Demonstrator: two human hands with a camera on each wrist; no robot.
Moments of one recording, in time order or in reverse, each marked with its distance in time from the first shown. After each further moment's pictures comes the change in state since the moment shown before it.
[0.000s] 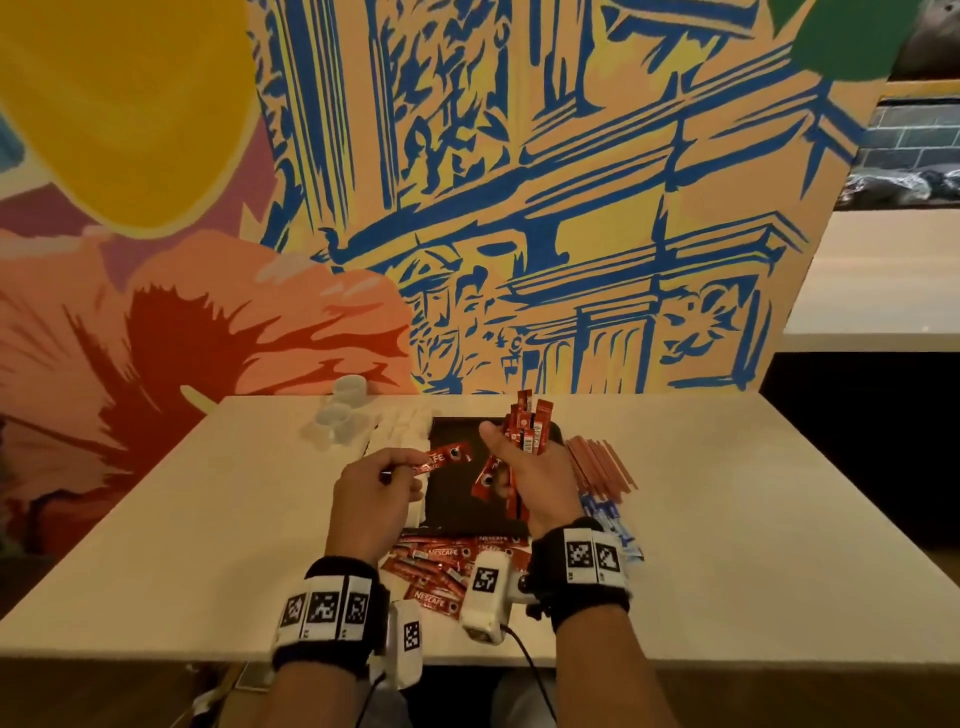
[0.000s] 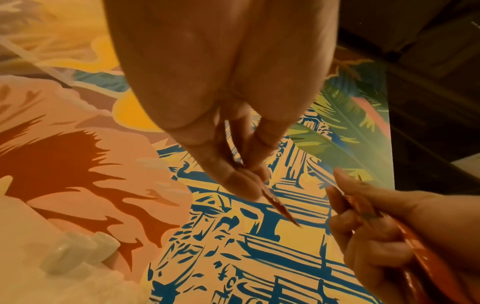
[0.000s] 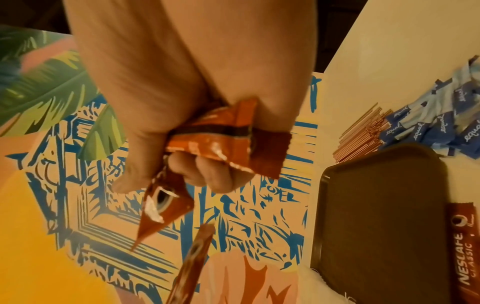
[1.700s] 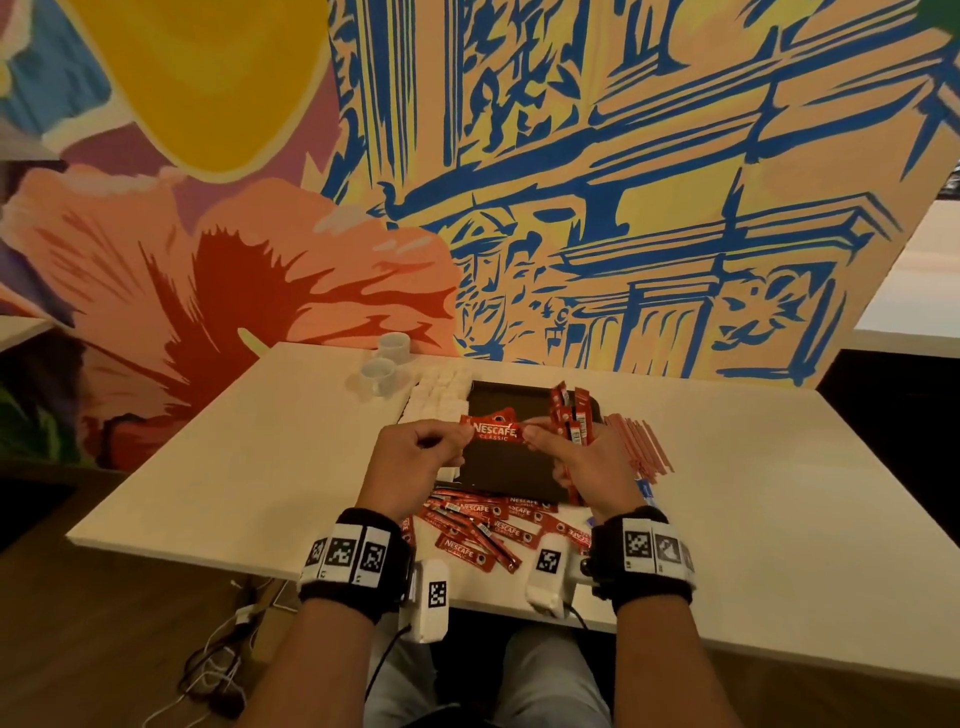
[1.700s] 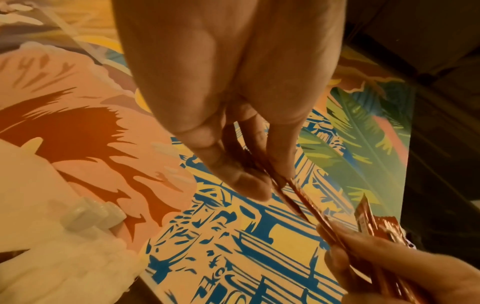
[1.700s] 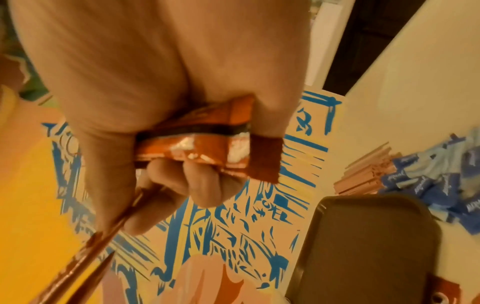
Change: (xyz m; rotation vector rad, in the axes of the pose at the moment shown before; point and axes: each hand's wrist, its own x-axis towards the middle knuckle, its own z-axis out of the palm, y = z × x) left_hand -0.017 -0.007 -0.014 -0.202 -0.117 -0.052; right_hand -0.018 0.000 -0.020 -0.267 -0.139 -0.035
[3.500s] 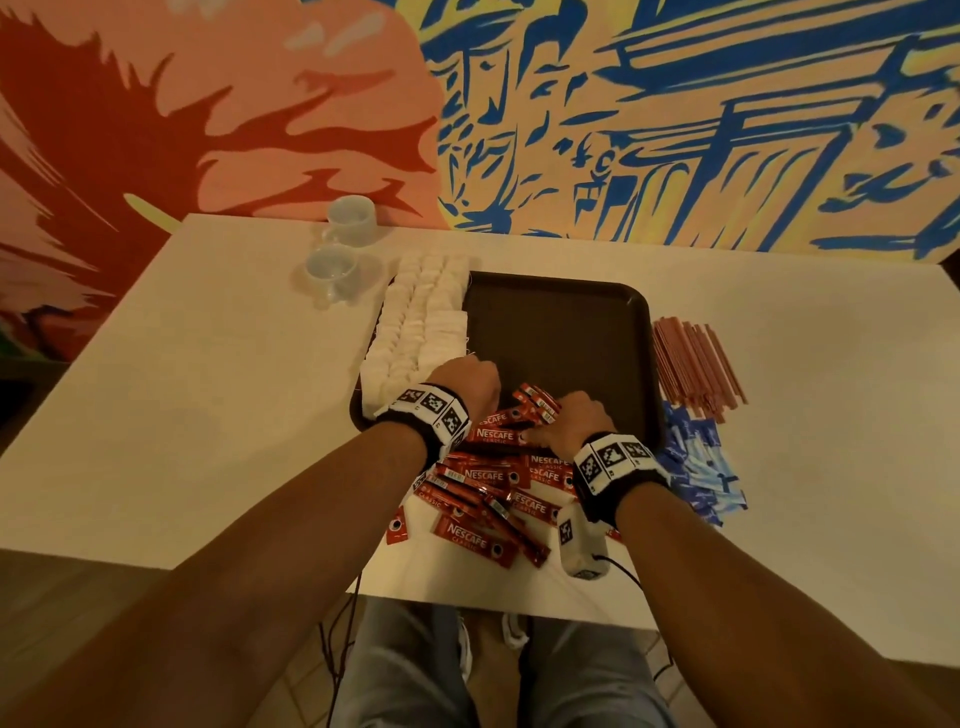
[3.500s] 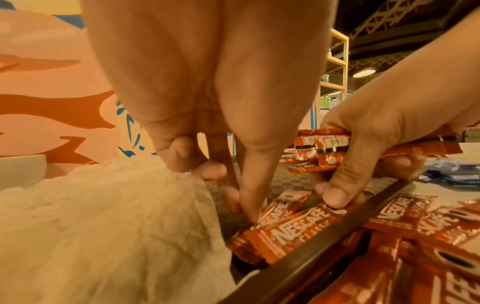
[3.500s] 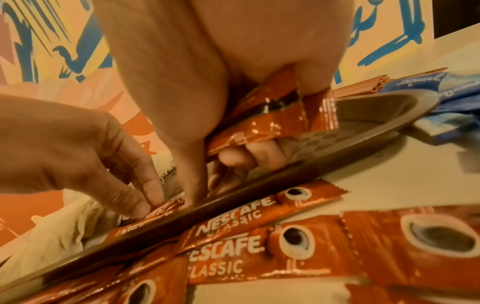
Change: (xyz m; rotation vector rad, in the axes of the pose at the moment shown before) left_hand 0.212 -0.166 0.074 1.230 -0.687 -0.070; right_hand 0.171 0.179 0.022 -0.921 -0.167 0.675
